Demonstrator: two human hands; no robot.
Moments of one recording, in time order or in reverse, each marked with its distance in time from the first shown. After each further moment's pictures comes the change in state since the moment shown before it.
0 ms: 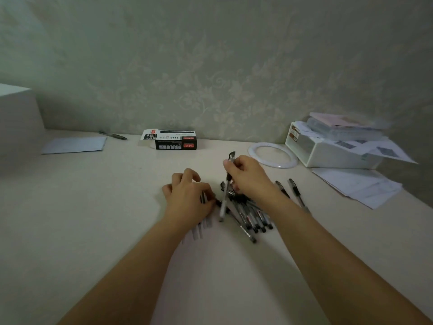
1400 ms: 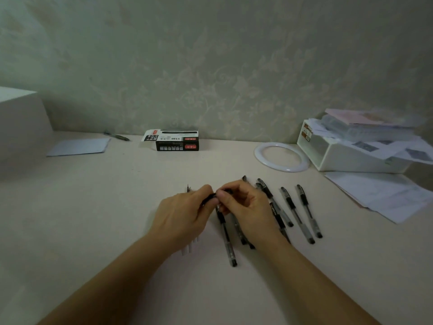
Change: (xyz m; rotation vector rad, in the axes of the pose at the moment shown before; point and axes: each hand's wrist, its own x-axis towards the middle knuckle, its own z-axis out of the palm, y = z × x) left_hand -0.008 0.011 -0.013 -0.041 0.078 0.261; right_hand -0.028 0.049 0.007 0.548 -0.129 -0.299
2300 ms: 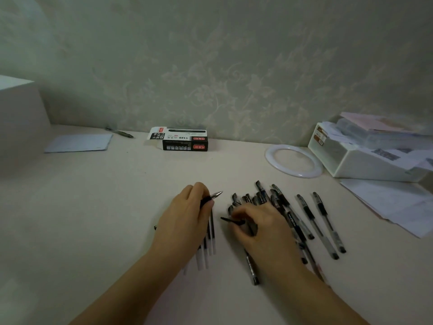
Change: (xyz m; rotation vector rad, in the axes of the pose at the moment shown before) left_hand -0.006 -0.024 0.008 -0.175 0.055 -0.238; right_hand -0.015 0.009 0.008 -0.932 0.055 -0.207
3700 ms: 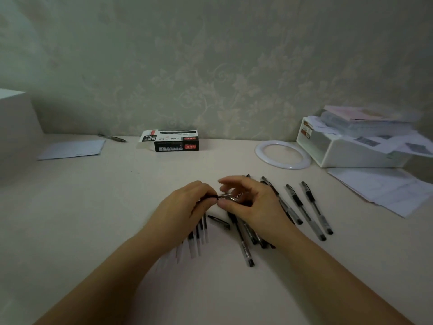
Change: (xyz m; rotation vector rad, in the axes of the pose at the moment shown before) left_hand 0.010 0.004 -0.013 -0.115 -0.174 0.289; right_hand 0.022 0.007 -0.013 0.618 -0.151 0.157
